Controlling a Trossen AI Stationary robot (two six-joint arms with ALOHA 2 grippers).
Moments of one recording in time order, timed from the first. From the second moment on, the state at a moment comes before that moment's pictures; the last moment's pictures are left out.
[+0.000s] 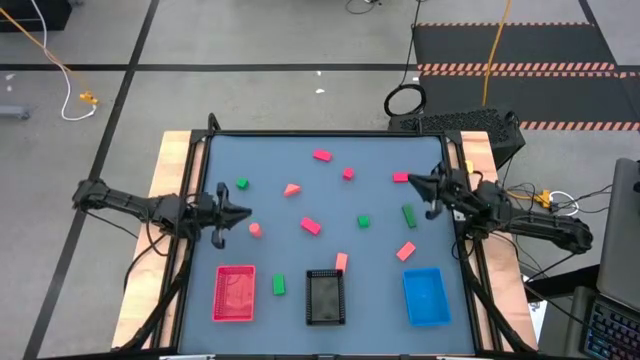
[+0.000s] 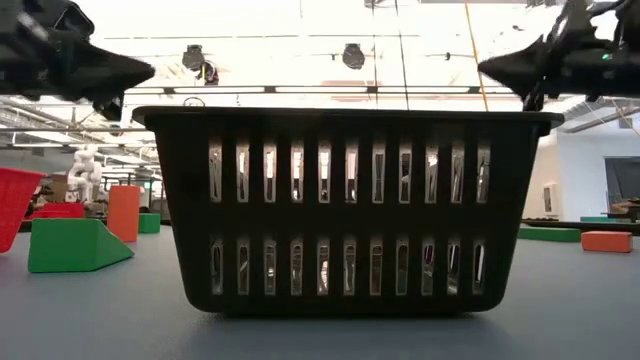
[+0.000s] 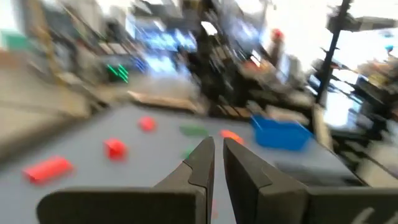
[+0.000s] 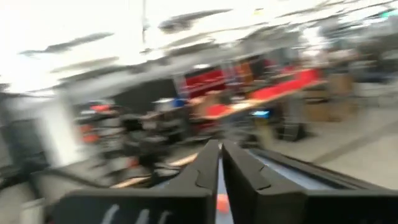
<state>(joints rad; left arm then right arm) -0.24 0.18 0.01 0.27 -0.32 -0.07 -0.24 0.13 0.02 0.36 0.14 0.28</state>
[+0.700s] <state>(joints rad) 0.22 0.83 0.58 -0.04 -0.50 -0.01 -0.37 0.86 0.57 -0.13 0.44 -0.04</state>
